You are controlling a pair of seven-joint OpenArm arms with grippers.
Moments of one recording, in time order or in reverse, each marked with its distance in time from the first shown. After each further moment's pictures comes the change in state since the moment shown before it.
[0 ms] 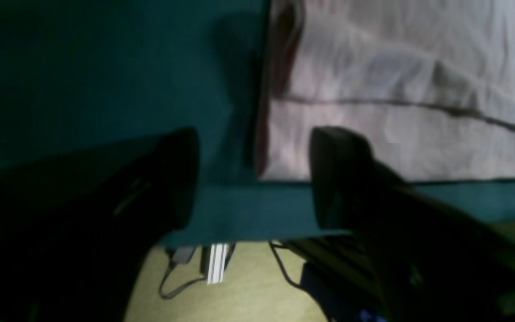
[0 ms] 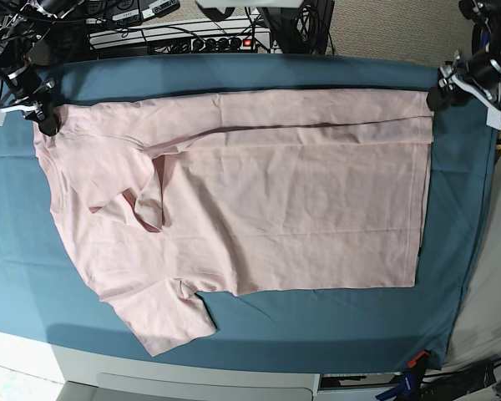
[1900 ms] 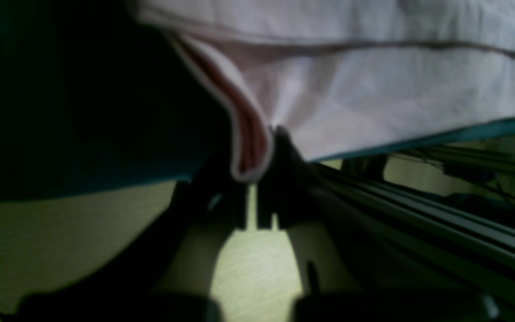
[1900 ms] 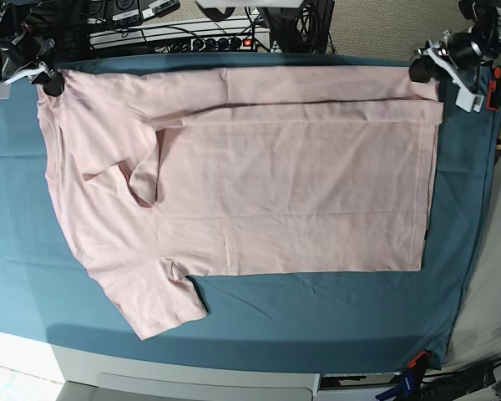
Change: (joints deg) left arm 6.5 -0.7 6.4 5.6 1.2 -1.9 1.8; right arm -14.5 -0.9 -0.4 13.6 -1.1 3.4 -3.1
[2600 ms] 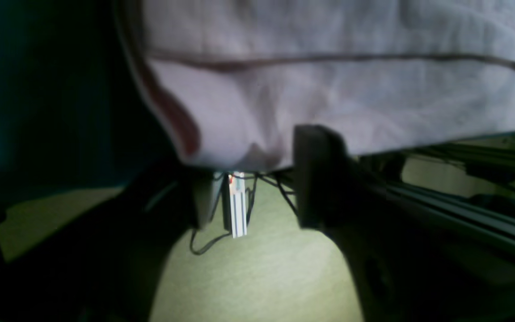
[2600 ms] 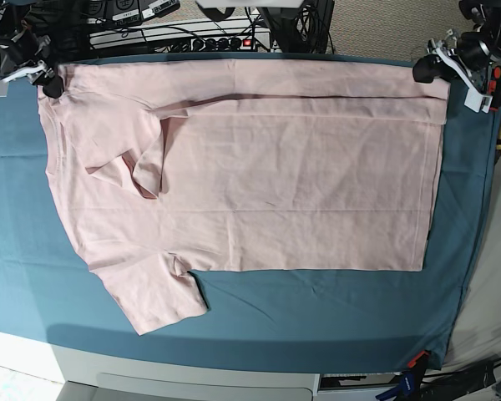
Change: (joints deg) left arm 0.5 -1.0 -1.6 0.1 1.6 -1.9 -1.1; right arm -0.9 0.0 0.0 0.1 -1.0 0.2 4.1
